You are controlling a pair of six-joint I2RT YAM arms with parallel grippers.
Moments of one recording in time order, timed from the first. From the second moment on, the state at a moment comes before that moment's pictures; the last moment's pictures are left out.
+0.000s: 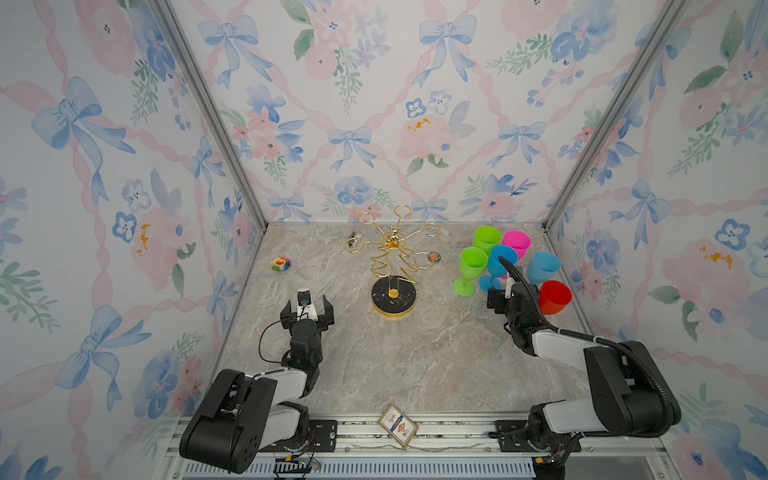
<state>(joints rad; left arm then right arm) -0.23 1.29 0.12 1.01 -0.48 0.04 0.15 1.43 0.47 0.51 0.34 -0.02</state>
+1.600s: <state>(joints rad) -0.14 1.56 0.16 1.31 -0.40 -0.02 0.07 1.54 0.40 0.79 0.19 -0.01</state>
